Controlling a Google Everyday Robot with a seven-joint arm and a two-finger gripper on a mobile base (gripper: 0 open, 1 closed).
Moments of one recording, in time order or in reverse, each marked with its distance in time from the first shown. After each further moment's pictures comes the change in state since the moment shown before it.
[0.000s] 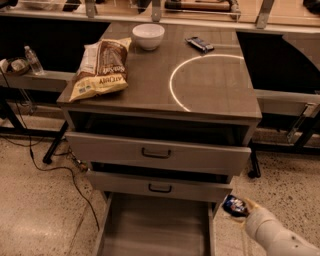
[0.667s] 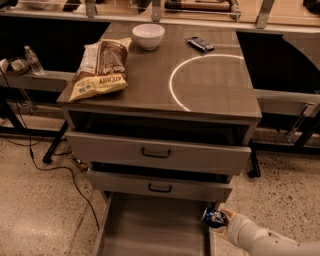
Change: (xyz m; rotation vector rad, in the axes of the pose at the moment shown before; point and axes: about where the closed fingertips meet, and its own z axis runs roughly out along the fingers) arm -0.012 0.082 0.042 -0.234 -0.044 0.036
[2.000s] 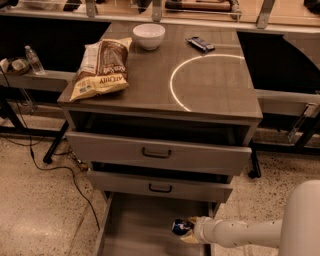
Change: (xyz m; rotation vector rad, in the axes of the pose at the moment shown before) arm 0.003 0.107 0.173 -0.341 -0.043 0.040
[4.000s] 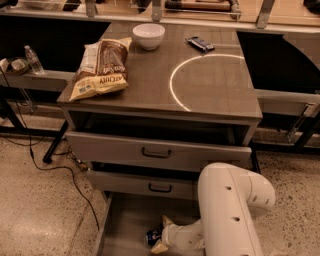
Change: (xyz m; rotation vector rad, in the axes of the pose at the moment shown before) arm -0.034 0.068 0.162 -0.043 -0.008 -0.100
